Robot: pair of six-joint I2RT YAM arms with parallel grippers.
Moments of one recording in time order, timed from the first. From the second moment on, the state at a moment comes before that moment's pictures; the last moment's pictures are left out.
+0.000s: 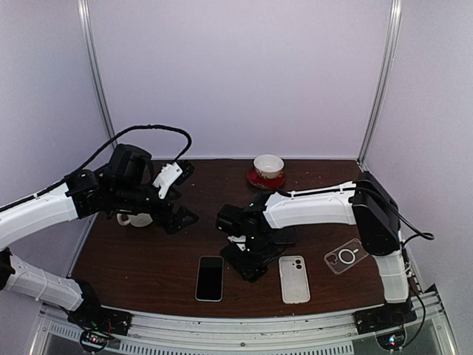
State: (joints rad) left arm -0.79 1.17 1.02 -0.52 0.12 0.11; right arm 1.08 2.16 1.65 -1.04 -0.02 0.41
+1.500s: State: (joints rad) left arm -1.19 1.70 0.72 0.25 -0.03 1.13; right arm 1.03 1.89 1.25 -0.69 -0.47 0.50
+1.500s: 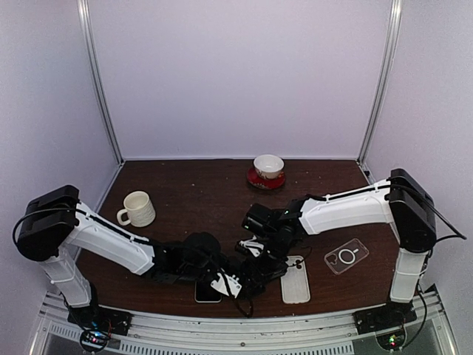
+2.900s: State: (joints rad) left arm -1.13 1.35 0.86 0.50 0.19 -0.13; right arm 0.92 1.01 0.92 -0.07 -0.39 0.28
